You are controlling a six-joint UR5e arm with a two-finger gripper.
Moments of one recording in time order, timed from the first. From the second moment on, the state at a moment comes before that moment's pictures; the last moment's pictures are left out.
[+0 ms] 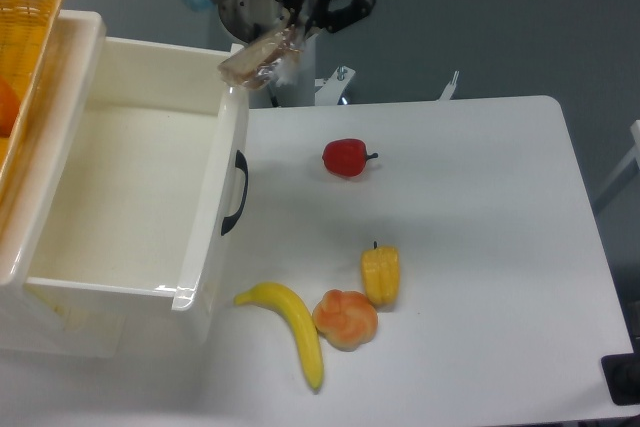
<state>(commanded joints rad) 2.58 -1.50 -1.39 -1.97 1.21 0.98</state>
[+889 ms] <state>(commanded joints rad) 2.34 -1.63 -1.39 -1.87 1.21 0.85</state>
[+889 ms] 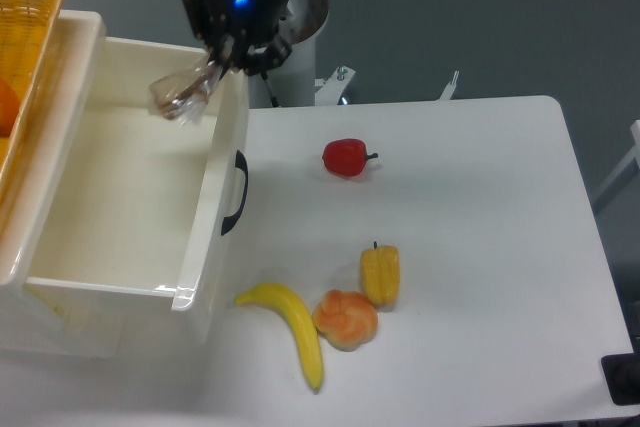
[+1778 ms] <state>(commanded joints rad) 2.25 -1.68 -1.41 -1.83 1.21 0.77</state>
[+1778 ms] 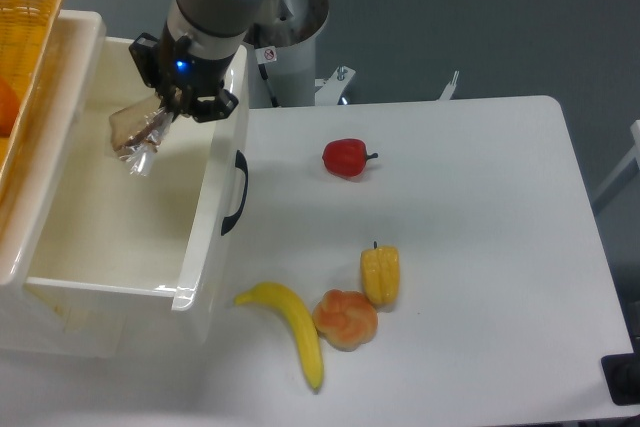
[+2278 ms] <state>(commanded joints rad) 2.25 -1.67 -1.41 -1.77 1.22 0.76</state>
